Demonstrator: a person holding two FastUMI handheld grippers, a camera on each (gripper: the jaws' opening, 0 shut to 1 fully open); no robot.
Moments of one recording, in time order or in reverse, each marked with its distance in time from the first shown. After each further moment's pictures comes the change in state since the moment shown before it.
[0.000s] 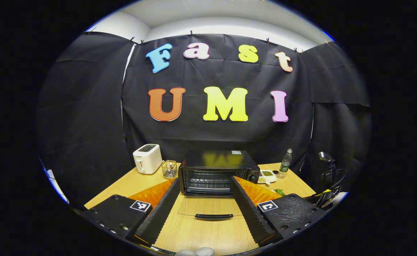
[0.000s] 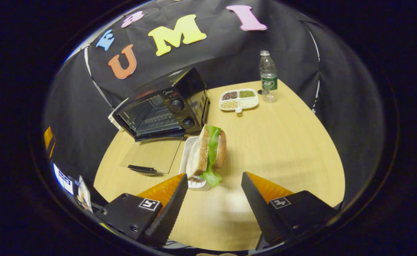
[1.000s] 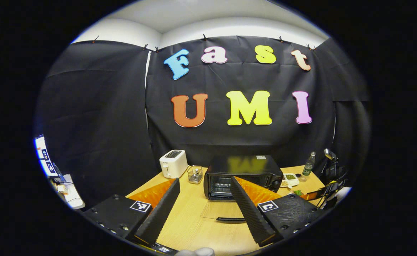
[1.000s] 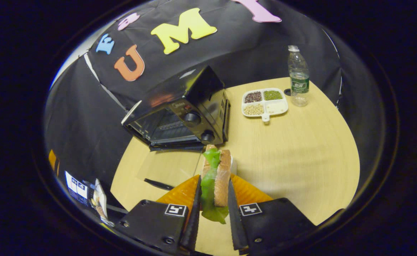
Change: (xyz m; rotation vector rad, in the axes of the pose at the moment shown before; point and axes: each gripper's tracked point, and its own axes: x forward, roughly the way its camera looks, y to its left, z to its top) left arm -0.020 0.048 0.017 0.039 -0.001 0.202; right arm 0.013 0.045 0.057 0.038 0.022 0.147
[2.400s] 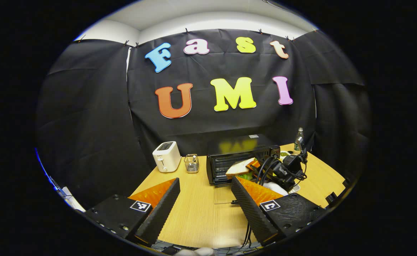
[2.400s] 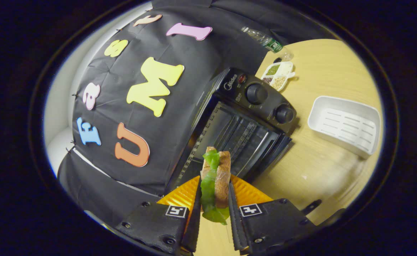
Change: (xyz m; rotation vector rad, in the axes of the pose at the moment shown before) left arm 0.000 0.055 -0.059 0.114 0.060 -0.187; right arm 0.163 0.186 0.034 0.729 -0.554 0.138
